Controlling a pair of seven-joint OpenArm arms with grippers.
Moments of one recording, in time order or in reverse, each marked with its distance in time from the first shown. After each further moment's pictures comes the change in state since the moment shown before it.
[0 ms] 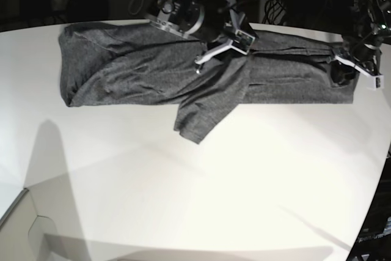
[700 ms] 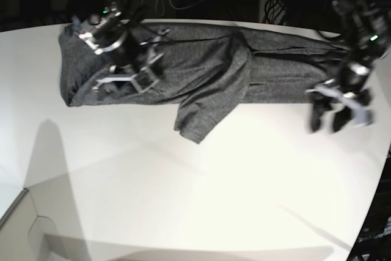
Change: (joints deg) left arm -4.2 8.5 7.4 23.1 0.2 0.3 0.0; right arm -1.4 1.3 31.7 8.7 0.3 0.0 0.7
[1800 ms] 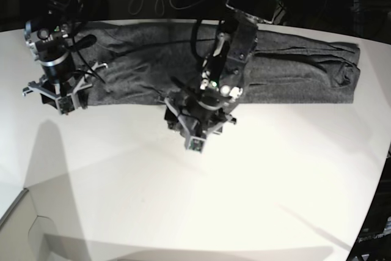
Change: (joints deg) left arm -18.5 18.0 42.3 -28.2 30.2 25.5 -0.5; right arm 8.1 -0.6 23.7 -0.2 0.2 0.0 -0.2
